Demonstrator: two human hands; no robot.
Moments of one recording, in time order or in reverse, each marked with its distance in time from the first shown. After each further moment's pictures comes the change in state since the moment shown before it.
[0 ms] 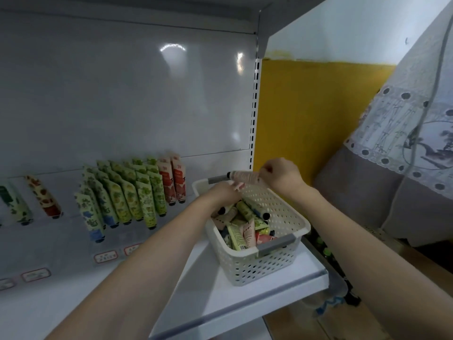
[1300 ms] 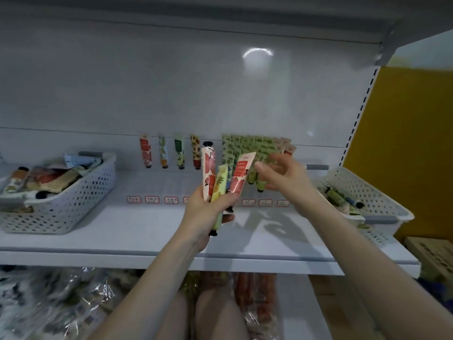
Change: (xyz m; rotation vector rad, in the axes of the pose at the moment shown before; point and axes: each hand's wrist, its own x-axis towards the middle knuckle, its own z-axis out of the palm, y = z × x) left_hand -0.274 -0.149 -0.061 -1.112 0.585 0.067; right_hand -0.163 -0.192 0.052 0.845 -0.255 -0.264
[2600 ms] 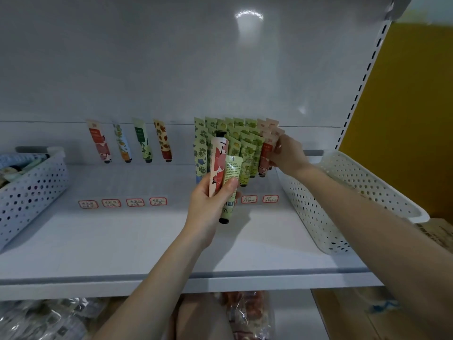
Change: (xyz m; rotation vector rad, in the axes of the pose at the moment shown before) left_hand 0.075 -0.060 0.048 0.016 -0.018 0.025; right_hand 0.138 0.101 -0.054 -0.567 0.101 0.011
